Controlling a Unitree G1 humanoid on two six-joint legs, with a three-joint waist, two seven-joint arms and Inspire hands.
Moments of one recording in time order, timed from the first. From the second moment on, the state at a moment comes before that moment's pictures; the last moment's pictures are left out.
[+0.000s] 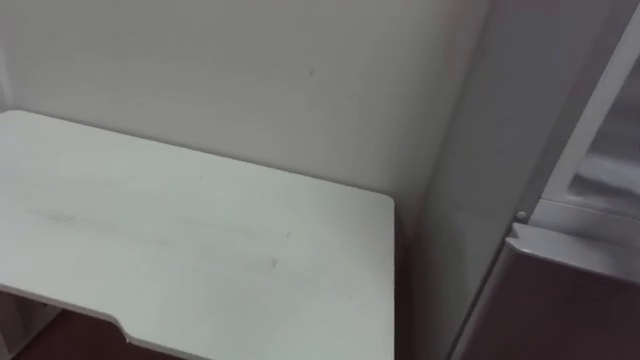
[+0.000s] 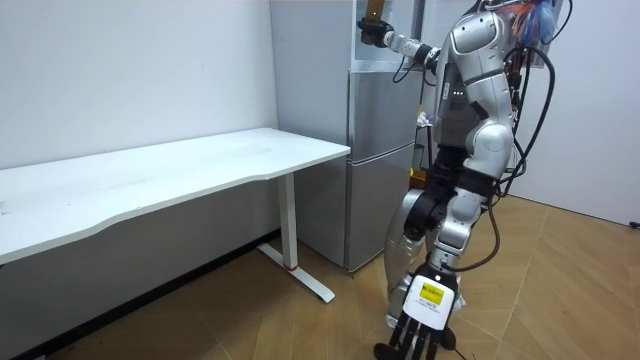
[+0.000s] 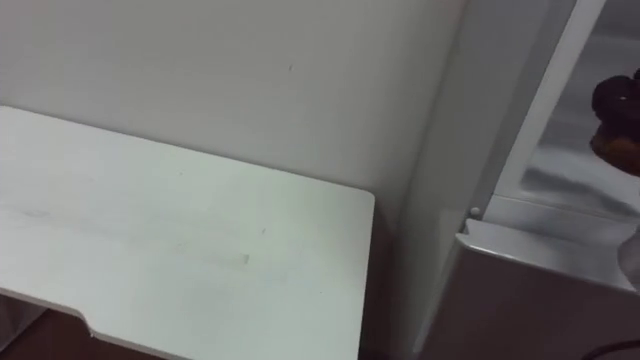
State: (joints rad) left arm 0.43 0.27 0.35 0.92 0.26 0.07 0.14; right arm -0.63 -0.77 -0.09 0.41 0.75 0.06 -0.56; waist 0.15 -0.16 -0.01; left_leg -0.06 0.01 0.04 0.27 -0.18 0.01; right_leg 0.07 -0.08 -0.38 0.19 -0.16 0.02
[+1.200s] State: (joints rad) left arm 0.44 0.32 0.29 0.89 0.25 0.12 0.14; right arm -0.79 -0.82 0.10 0.77 0.78 0.08 -0.51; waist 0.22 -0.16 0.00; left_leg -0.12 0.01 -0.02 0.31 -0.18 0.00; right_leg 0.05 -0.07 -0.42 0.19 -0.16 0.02
